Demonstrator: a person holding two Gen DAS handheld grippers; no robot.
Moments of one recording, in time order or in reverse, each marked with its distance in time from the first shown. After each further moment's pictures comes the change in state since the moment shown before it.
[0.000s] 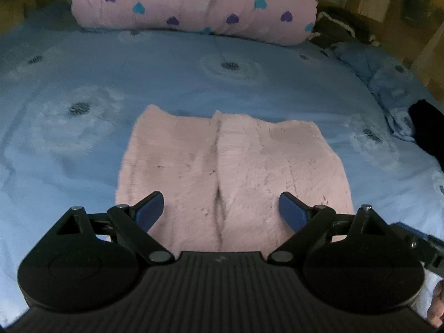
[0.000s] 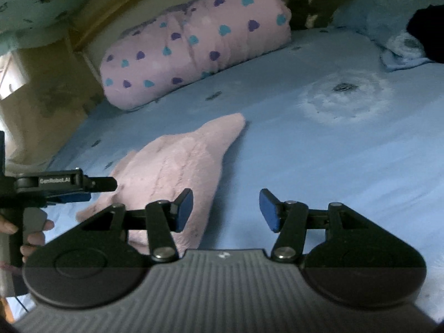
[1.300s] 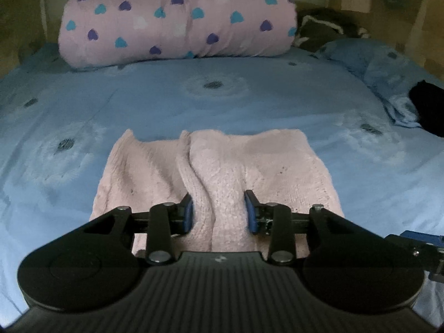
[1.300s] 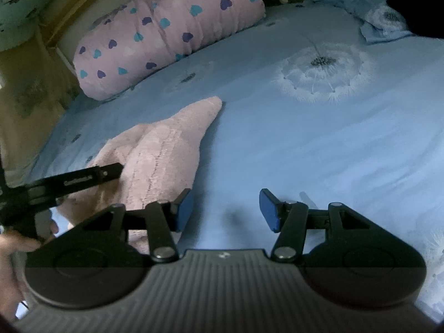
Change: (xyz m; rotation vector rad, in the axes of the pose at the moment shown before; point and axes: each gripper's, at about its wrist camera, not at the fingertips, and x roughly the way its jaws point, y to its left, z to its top) left arm 0.013 -0.054 -0.015 0.160 -0.131 0.063; right arm 0.007 -0.005 0.000 0.065 0.092 -0.072
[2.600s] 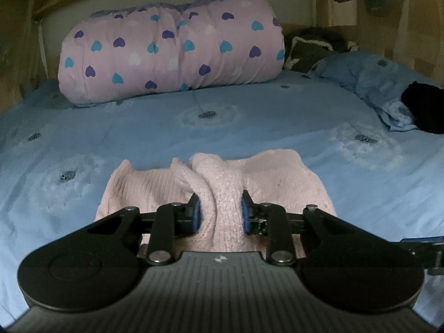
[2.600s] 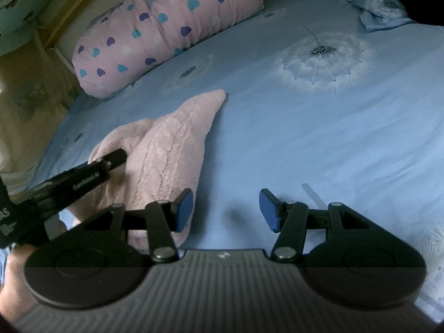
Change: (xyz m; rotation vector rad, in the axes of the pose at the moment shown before) left arm -0.011 -0.017 -0.009 0.076 -0.142 0.033; right arm 0.004 -0.002 -0.001 0.041 0.042 0.017
